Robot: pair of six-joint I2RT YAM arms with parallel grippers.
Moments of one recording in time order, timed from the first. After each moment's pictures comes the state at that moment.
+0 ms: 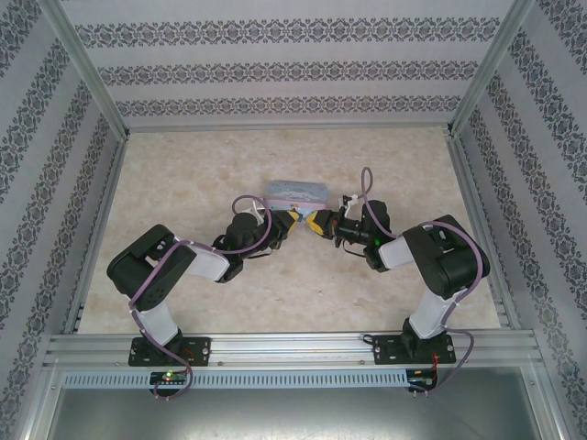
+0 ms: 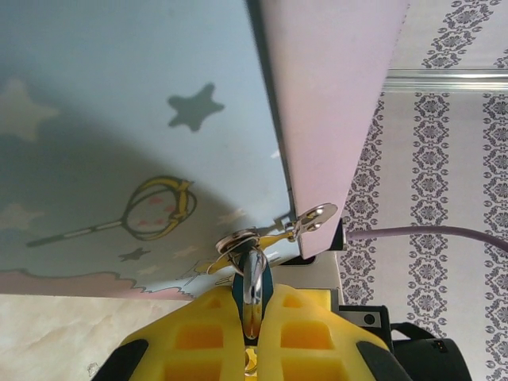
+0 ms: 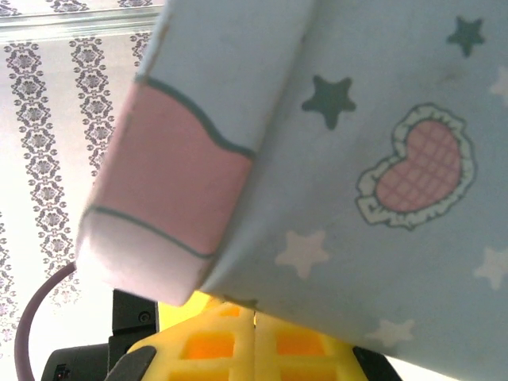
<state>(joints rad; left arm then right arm) -0.65 1.75 0.58 0.96 0.19 -1.51 0.36 1.75 0.50 1.02 -0.78 1.49</state>
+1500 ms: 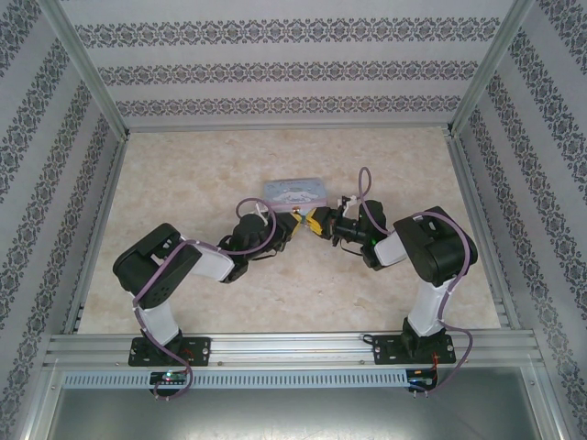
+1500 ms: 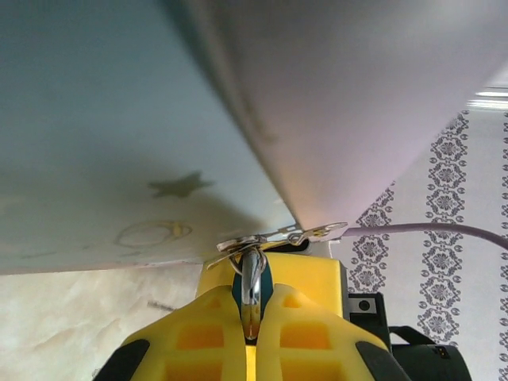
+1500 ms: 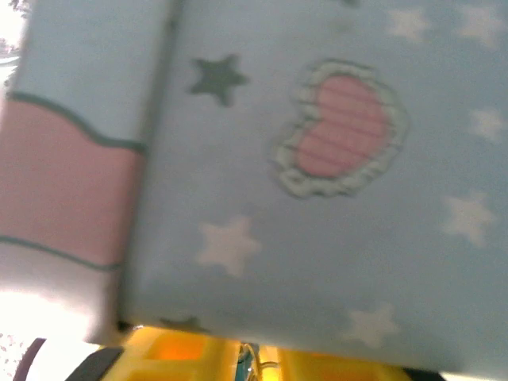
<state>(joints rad) -0.68 1.78 0.60 0.92 0.11 -1.55 0.36 1.86 0.53 1.09 -0.75 1.55</state>
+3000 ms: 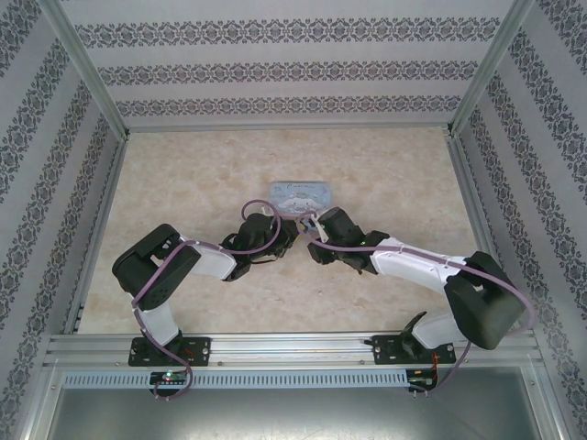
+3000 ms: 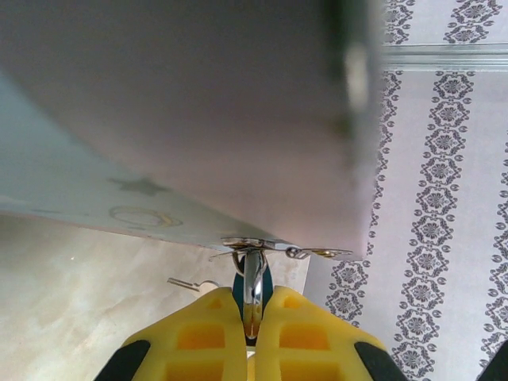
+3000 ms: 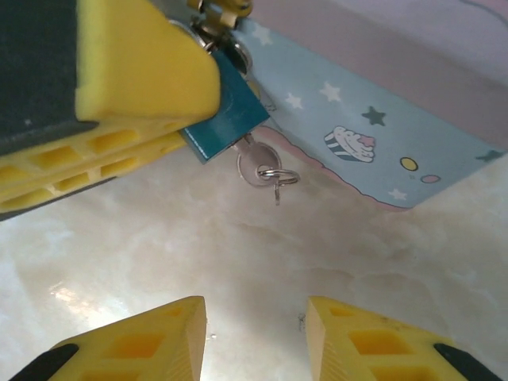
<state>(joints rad) -0.69 1.77 0.64 0.74 0.16 -1.47 0.73 1.42 0.73 -0.25 0.05 0.19</state>
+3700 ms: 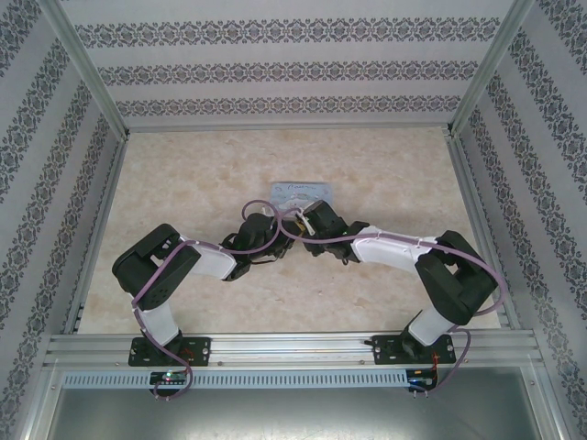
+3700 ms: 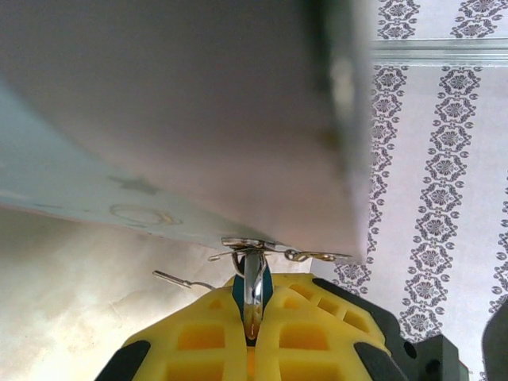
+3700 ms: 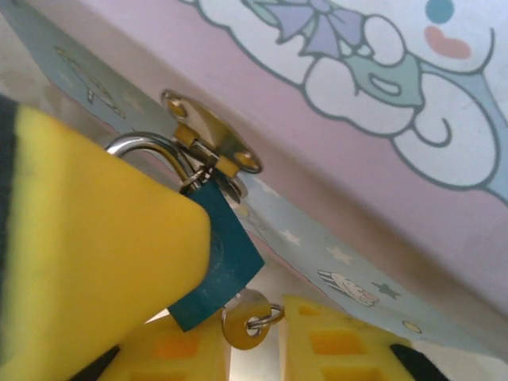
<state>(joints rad) -0.69 1.77 0.65 0.73 0.18 -1.47 0.72 1.60 0.86 -0.20 0.13 0.09</state>
